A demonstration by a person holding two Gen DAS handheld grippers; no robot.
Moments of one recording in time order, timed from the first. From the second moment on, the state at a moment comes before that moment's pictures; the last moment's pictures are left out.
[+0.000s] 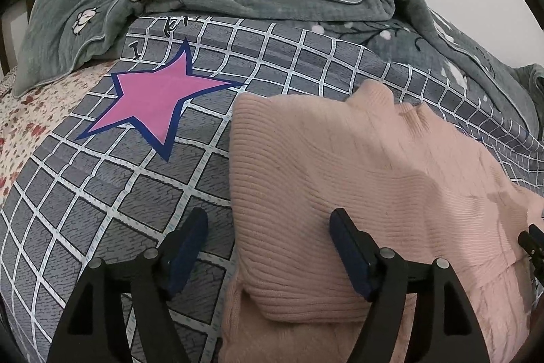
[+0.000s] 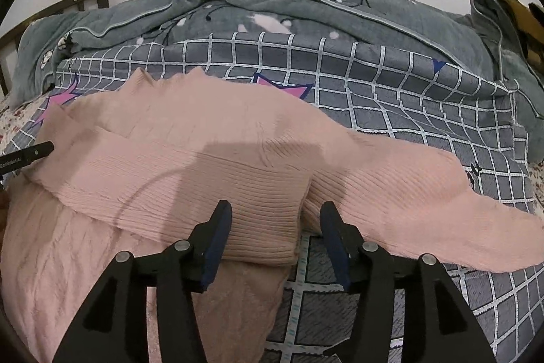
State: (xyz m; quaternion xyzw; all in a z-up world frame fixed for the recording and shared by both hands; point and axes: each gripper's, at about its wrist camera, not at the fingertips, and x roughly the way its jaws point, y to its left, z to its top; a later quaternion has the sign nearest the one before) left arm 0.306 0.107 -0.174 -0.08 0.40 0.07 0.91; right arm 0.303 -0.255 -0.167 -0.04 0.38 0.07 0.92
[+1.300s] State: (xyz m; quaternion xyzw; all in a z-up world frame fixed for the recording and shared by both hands) left arm 0.307 0.106 -0.176 -0.07 0.39 0.08 0.91; right arm 0.213 -0.502 -0.140 0.10 0.32 -0.14 0.93
